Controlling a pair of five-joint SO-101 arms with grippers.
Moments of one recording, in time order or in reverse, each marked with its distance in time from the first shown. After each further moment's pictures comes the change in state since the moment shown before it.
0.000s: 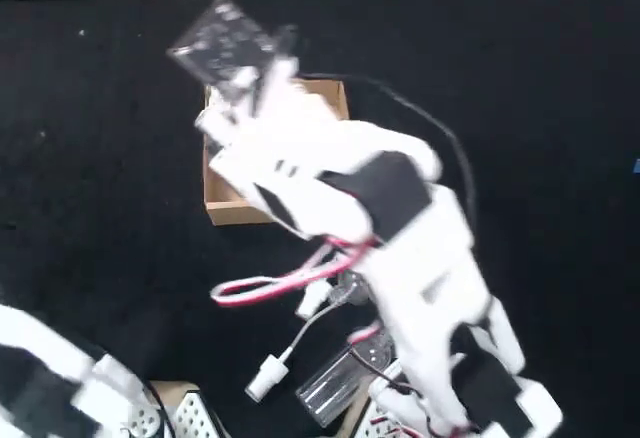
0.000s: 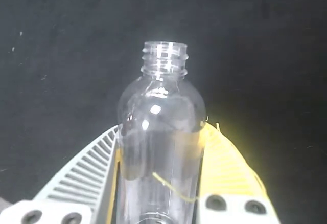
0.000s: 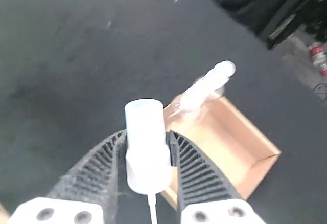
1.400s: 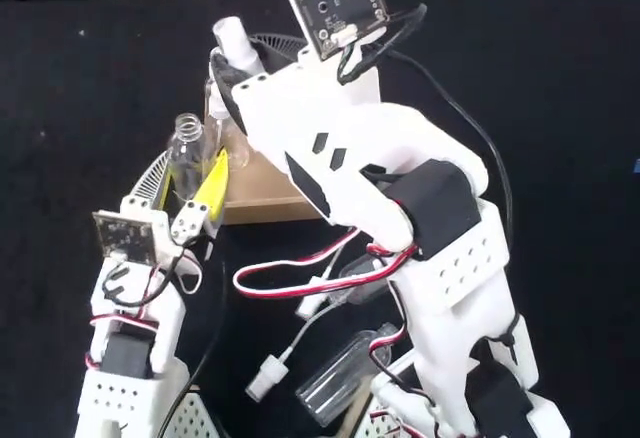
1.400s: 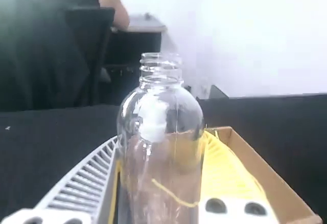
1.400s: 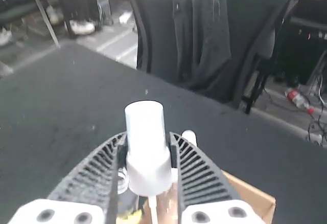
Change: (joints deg) left arm 67.7 -79.0 71.0 -57.9 33.2; right arm 4.4 -2.4 -0.1 -16.6 -13.1
